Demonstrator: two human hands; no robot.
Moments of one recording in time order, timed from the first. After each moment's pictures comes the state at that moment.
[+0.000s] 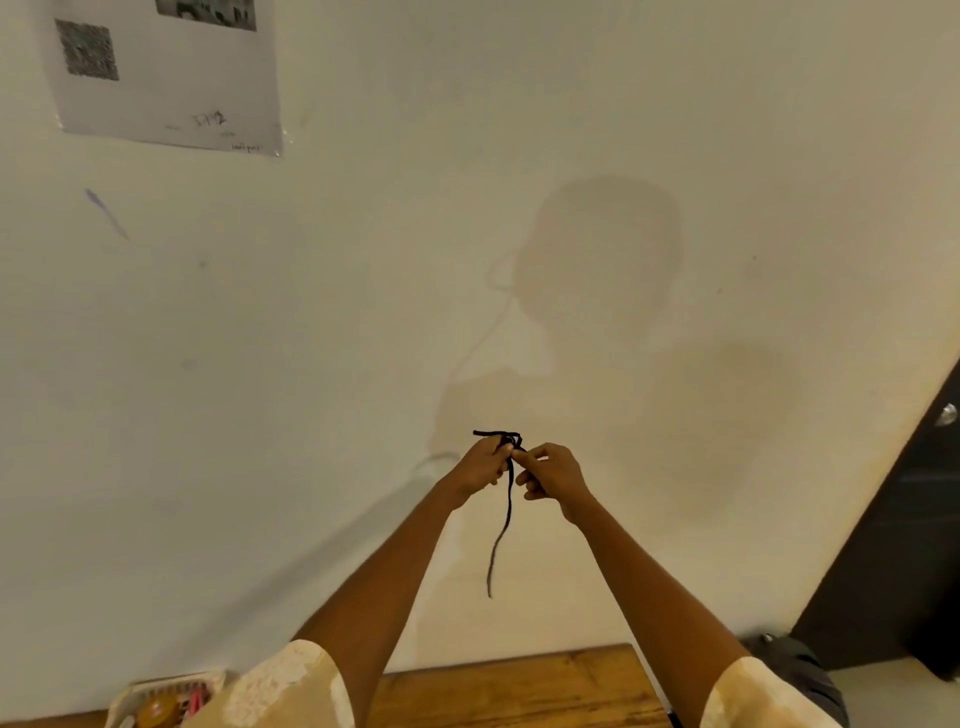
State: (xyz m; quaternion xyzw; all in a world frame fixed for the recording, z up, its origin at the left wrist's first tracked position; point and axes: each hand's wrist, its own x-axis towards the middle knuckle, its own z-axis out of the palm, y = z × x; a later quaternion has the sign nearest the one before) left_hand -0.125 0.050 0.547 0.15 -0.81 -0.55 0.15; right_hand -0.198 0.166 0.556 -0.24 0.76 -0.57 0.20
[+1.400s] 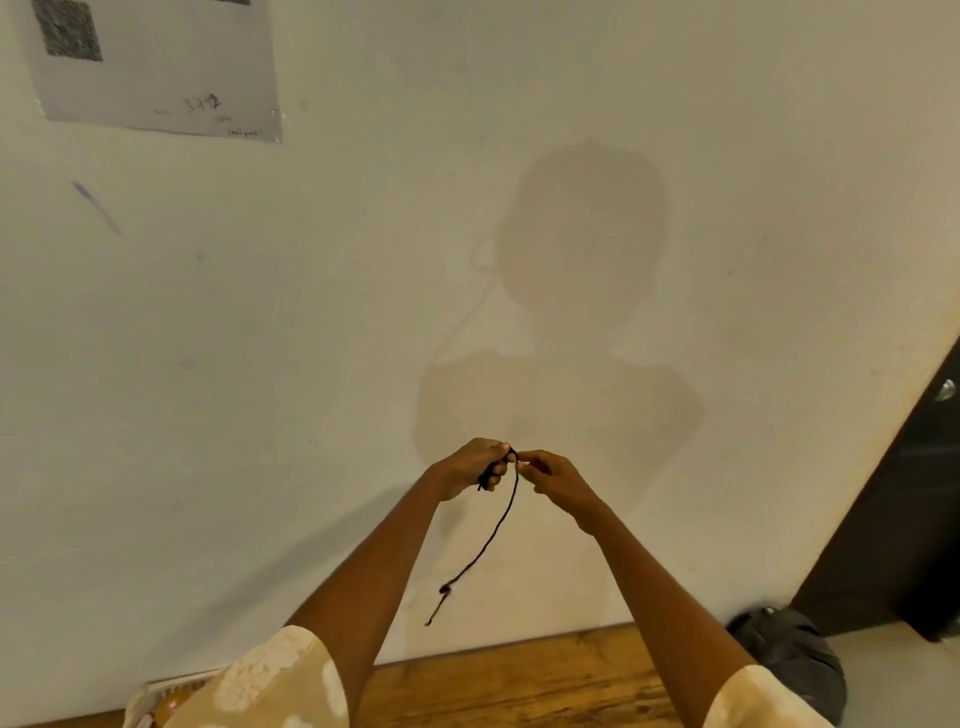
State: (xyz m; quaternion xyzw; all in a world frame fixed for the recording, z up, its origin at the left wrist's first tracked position) left_hand -0.106 0.019 0.543 0.13 -0.77 -0.63 0.03; right_hand -0.191 0.168 0.531 -0.37 0.77 -0.49 0.19
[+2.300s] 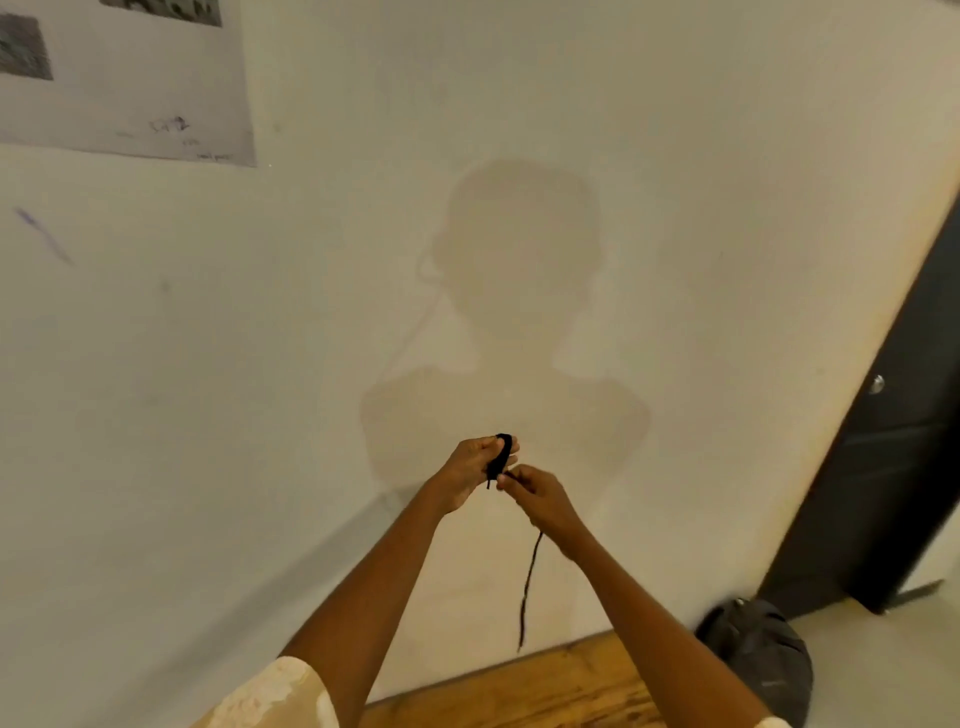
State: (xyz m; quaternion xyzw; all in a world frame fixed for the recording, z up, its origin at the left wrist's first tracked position) left_hand -0.121 0.022 0.552 0.06 -0.65 -0.75 0.11; right_hand -0.156 0.162 0.543 -0.33 0.79 -0.51 0.11
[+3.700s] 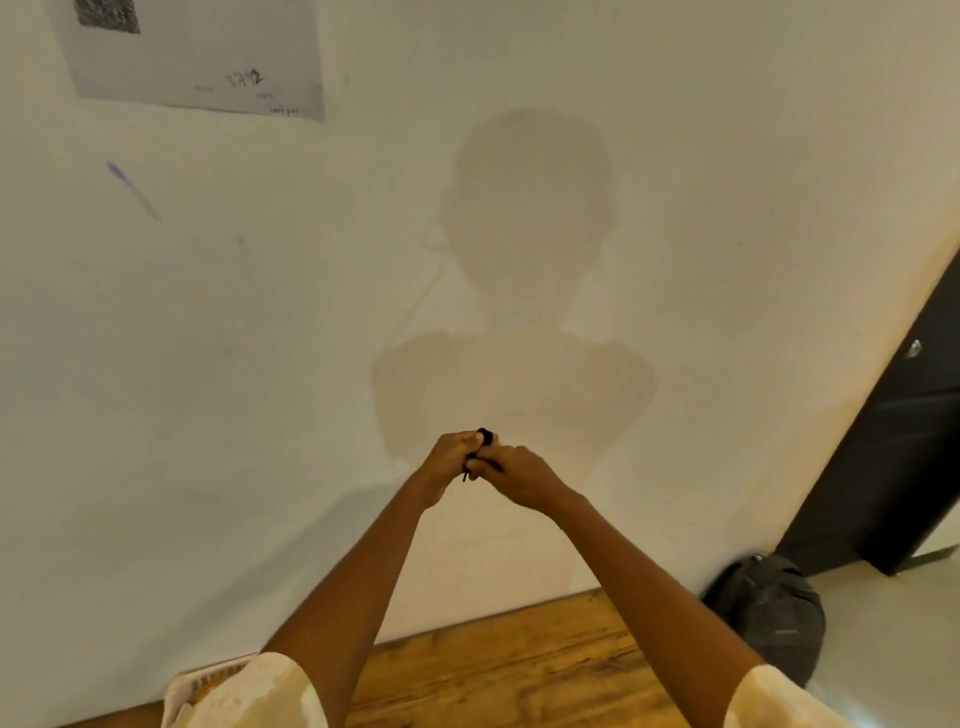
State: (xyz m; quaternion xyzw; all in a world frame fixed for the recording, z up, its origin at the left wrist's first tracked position) left_hand -0.026 -0.018 0.522 0.15 -0.68 -0.70 0.13; right_hand -0.084 0.108 0.542 -0.49 0.84 -0.22 0.09
